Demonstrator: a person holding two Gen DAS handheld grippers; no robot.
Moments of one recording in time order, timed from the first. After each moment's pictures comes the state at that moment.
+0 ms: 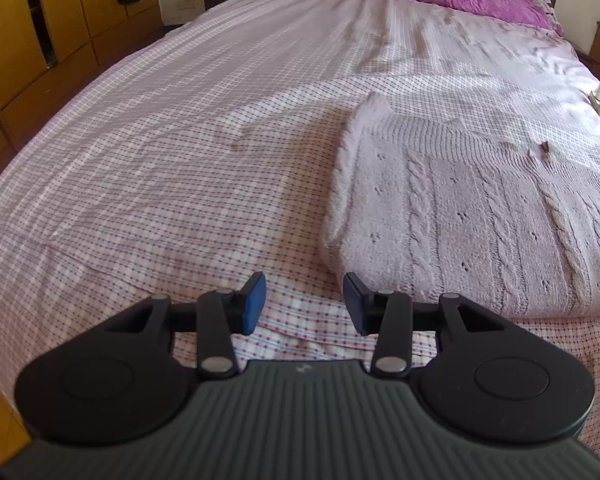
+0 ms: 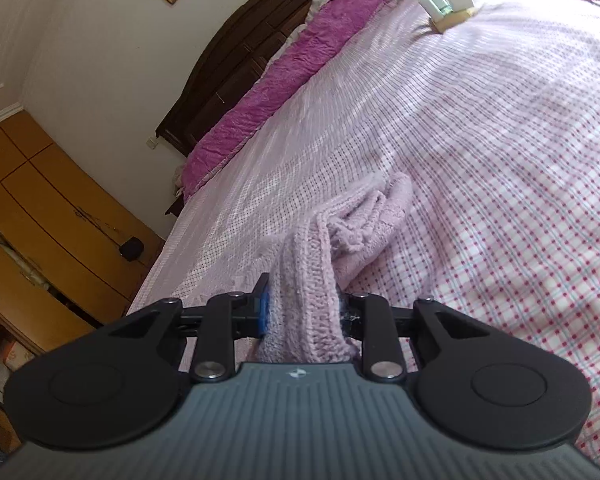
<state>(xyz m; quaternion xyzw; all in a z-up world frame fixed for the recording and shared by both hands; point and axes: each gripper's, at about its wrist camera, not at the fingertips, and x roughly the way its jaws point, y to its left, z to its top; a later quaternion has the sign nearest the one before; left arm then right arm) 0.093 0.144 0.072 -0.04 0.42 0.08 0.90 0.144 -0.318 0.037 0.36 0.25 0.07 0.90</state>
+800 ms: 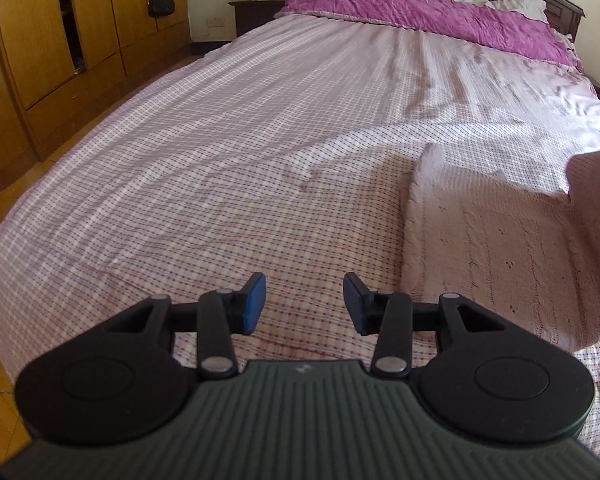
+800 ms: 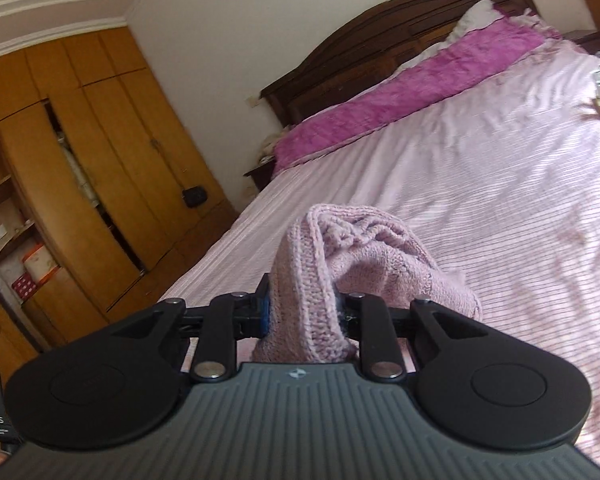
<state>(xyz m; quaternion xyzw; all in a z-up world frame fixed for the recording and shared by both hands) 0.083 0.202 0.101 -0.05 0.39 0.11 0.91 0.183 -0.150 0.155 0.22 0.22 0.21 0.93</state>
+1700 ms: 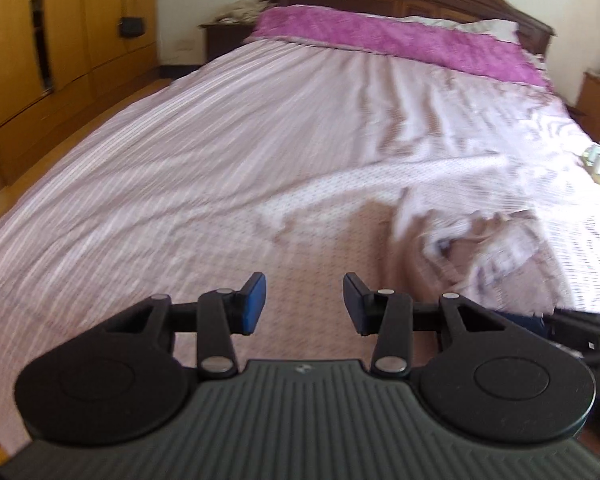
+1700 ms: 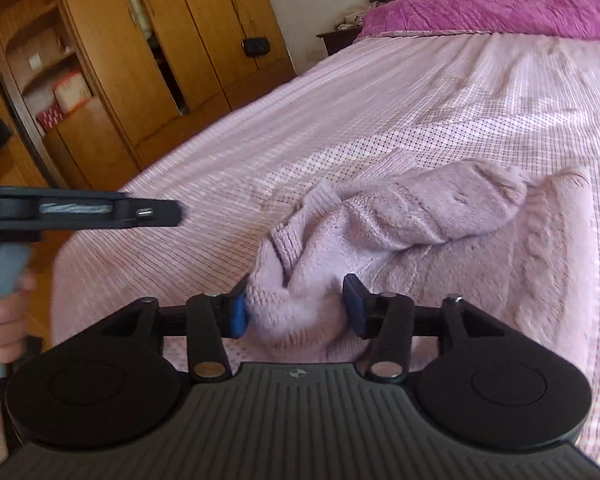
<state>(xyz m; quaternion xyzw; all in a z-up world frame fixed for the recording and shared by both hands) 0.119 0.211 0.111 -0.06 0.35 0.05 0.93 0.163 0.034 0.097 0.07 0.35 0.31 0.88</state>
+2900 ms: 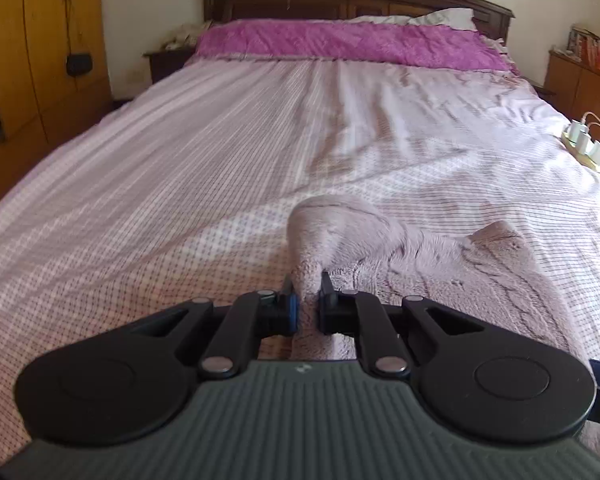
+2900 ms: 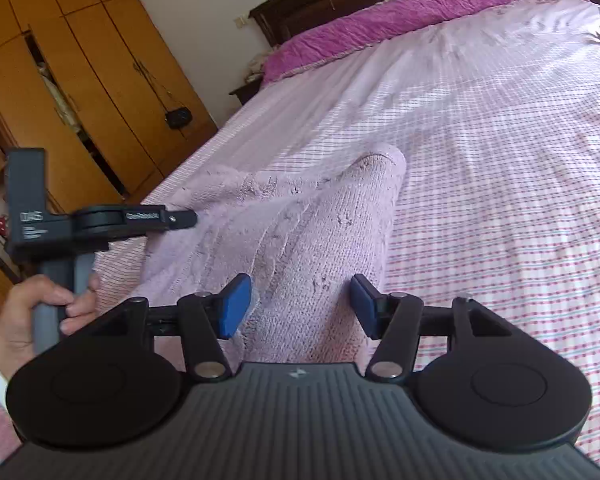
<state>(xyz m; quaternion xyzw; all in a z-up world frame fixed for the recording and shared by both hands) 0.220 0.149 0.067 -0.02 0.33 0.01 0.94 0.160 -0.086 0.075 0.18 0.32 0.20 0.91</state>
